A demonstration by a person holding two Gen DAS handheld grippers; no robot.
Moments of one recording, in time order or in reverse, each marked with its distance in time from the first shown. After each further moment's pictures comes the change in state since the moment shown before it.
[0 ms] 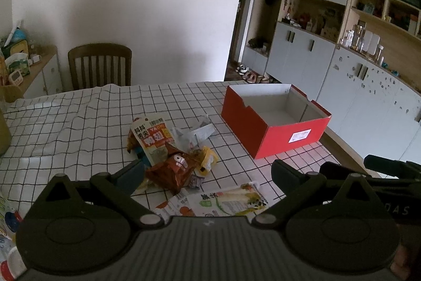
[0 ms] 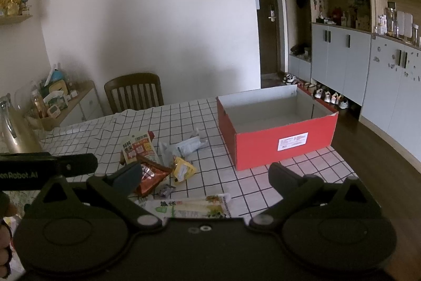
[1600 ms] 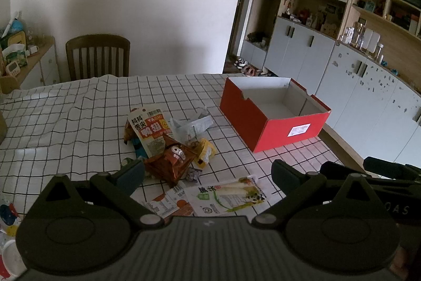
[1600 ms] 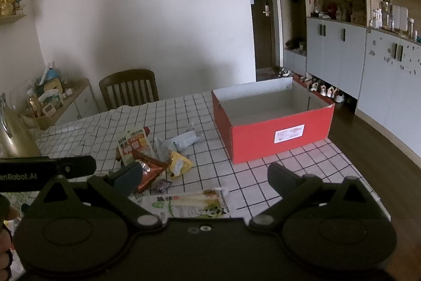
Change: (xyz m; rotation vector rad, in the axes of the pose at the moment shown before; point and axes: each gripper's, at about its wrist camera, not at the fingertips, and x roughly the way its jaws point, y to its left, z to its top) left arm 0.004 0.005 0.000 -0.015 0.043 -0.018; right arm 0.003 0.001 -0.004 0.019 0.026 -0.021
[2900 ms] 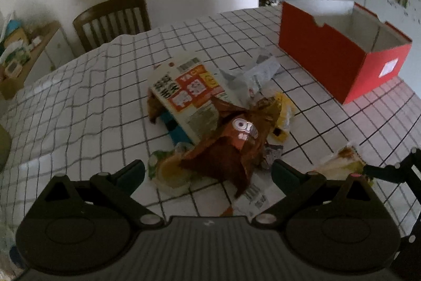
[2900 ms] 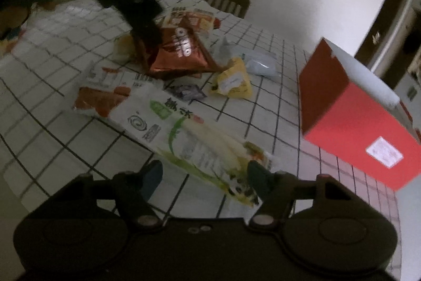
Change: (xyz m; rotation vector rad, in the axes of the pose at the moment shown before) left arm 0.173 0.045 -0.004 0.182 0.249 0.210; right arm 0.167 0.034 -0.097 -0.674 0.216 0.182
